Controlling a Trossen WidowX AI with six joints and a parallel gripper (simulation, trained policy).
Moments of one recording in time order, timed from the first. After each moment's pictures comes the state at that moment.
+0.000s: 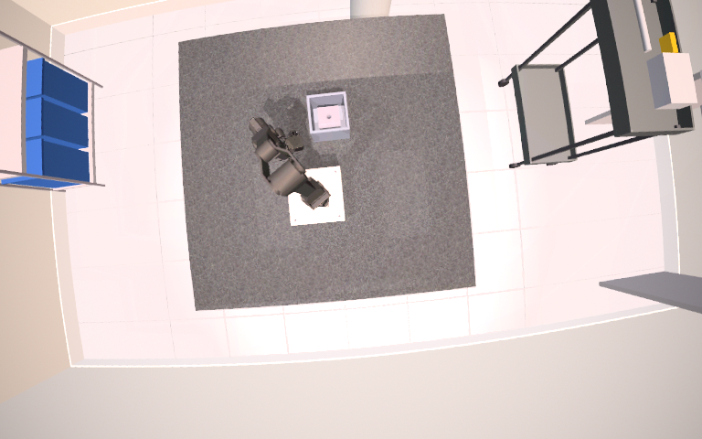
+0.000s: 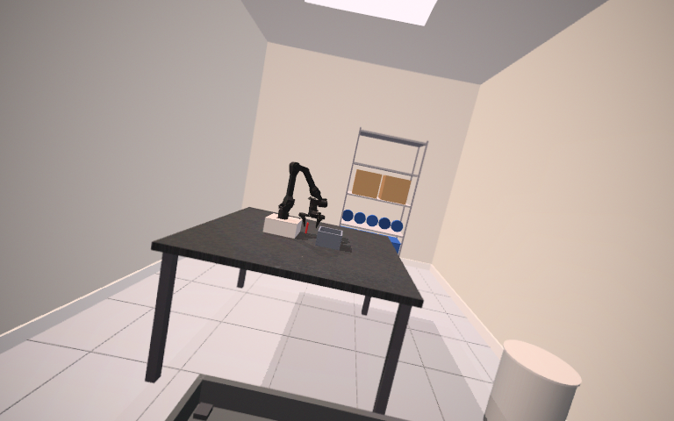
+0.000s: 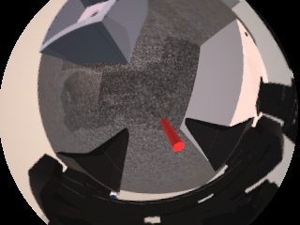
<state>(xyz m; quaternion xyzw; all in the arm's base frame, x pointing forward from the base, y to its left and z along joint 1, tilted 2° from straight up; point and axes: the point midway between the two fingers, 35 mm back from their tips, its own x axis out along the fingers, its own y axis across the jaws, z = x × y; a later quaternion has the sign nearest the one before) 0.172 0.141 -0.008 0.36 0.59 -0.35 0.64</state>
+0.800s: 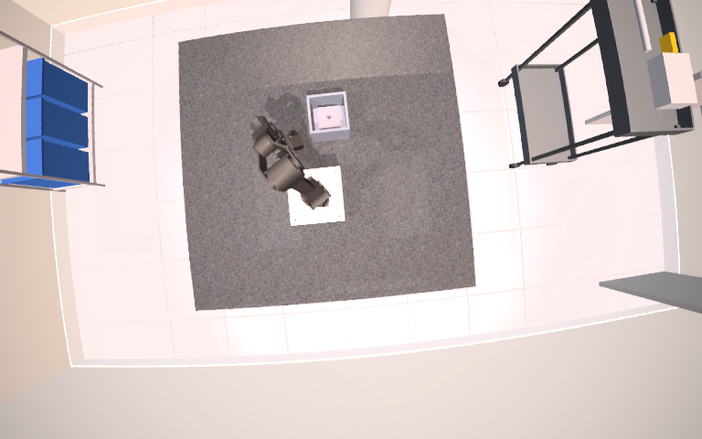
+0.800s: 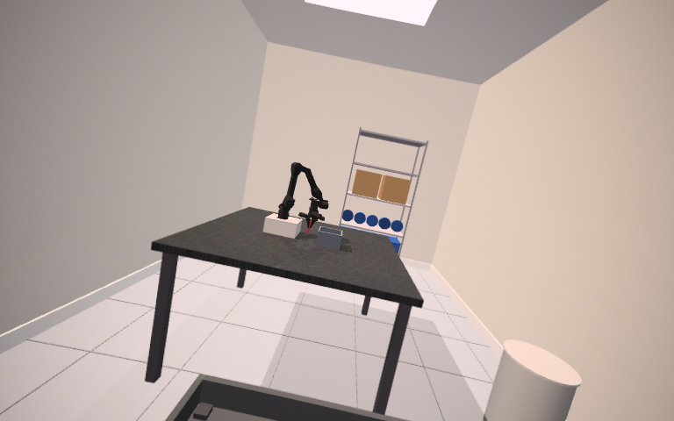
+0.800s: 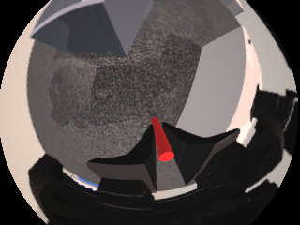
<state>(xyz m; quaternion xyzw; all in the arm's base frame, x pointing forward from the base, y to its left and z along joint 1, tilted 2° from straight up) 0.169 0.142 -0.012 0.32 0.63 -0.34 0.63</state>
